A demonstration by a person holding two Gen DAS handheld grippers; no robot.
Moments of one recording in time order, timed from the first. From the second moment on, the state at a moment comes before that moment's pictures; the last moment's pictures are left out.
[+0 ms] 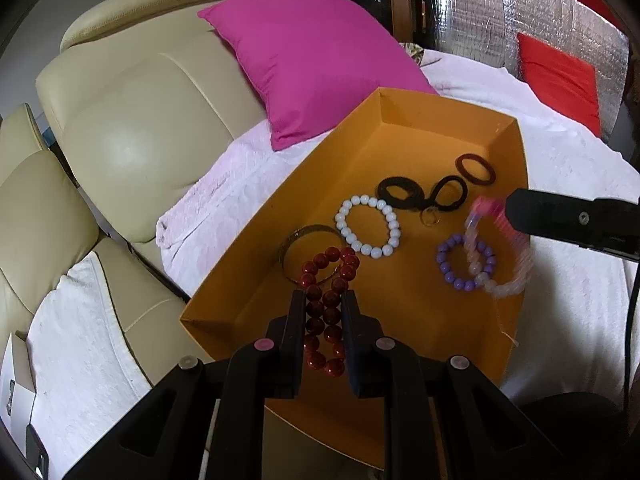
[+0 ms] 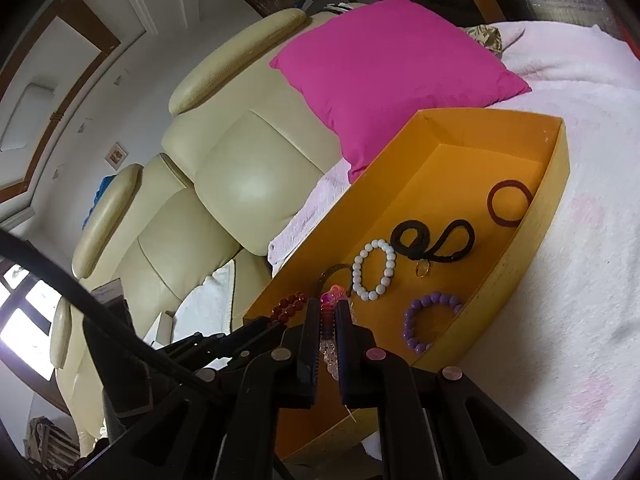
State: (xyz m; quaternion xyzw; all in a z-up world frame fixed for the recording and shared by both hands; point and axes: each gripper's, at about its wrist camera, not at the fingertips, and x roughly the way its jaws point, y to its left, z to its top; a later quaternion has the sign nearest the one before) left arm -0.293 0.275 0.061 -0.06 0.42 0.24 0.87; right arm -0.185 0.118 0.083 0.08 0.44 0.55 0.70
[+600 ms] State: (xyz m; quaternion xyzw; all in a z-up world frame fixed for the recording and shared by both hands) left arm -0.285 0.276 0.043 -0.06 0.44 0.25 0.86; right arm -0.181 0.122 0.076 0.09 0.45 0.55 0.70
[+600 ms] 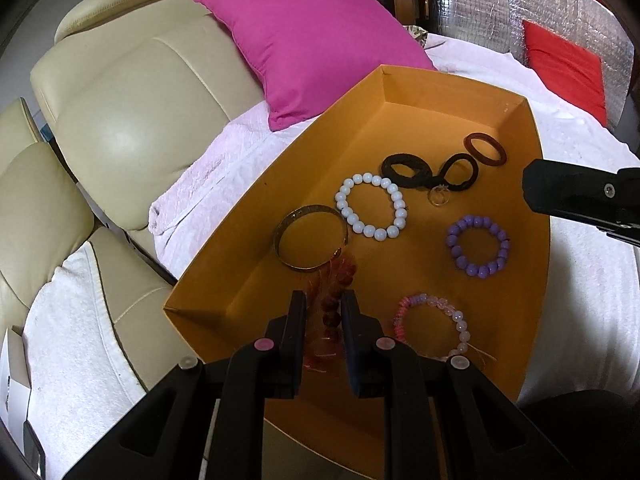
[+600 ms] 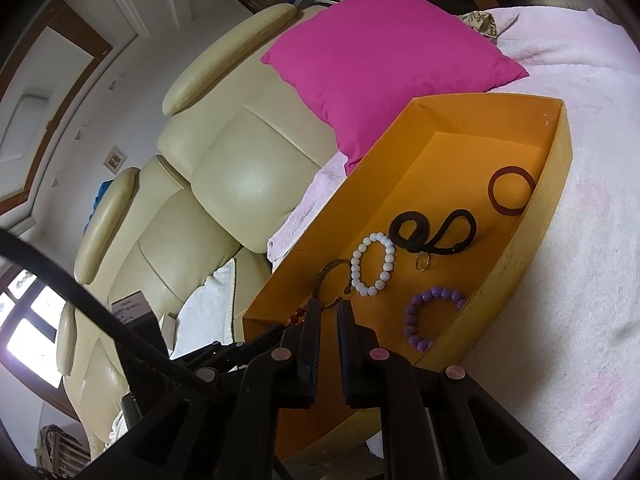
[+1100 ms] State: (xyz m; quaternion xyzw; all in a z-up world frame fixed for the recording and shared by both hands) left arm -0.288 0.275 0.059 -0.06 0.42 0.27 0.87; right arm -0.179 0.116 0.080 0.08 0.45 0.53 0.71
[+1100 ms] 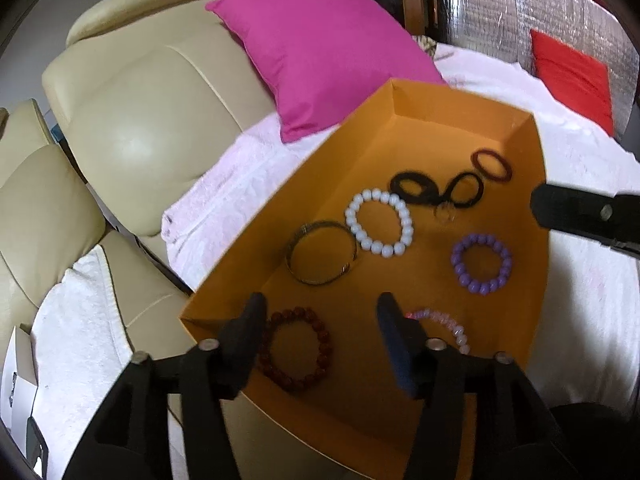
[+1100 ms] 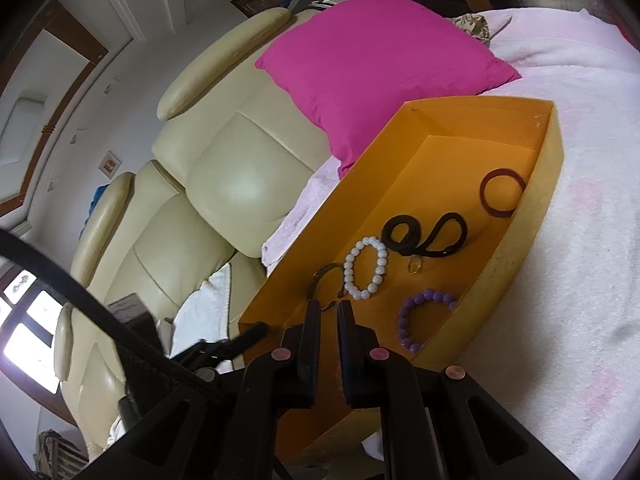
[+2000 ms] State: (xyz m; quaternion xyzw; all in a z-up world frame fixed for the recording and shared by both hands) left arm -0.381 0.167 0.262 0.04 0.23 0.28 0.93; right arm -0.307 -0.063 0.250 0.05 0.28 0.40 0.87
